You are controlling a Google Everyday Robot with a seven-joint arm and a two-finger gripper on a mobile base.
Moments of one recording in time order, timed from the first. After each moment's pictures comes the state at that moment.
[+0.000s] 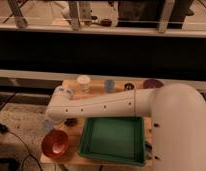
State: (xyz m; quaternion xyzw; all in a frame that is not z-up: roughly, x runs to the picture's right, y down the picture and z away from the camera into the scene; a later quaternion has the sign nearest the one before) arm -0.257 0.164 0.741 -0.15 -0.29 -0.33 0.89
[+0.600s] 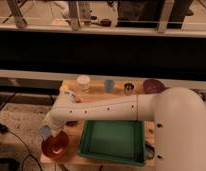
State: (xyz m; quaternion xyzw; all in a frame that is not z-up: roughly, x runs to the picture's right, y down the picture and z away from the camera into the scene) arm -0.271 0.197 0.733 -0.18 -0.35 -0.30 0.87
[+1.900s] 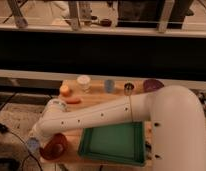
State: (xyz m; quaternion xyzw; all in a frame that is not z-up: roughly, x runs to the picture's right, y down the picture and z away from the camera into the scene) arm -0.308 0.243 0.689 -0.15 -0.39 -0.38 0.83
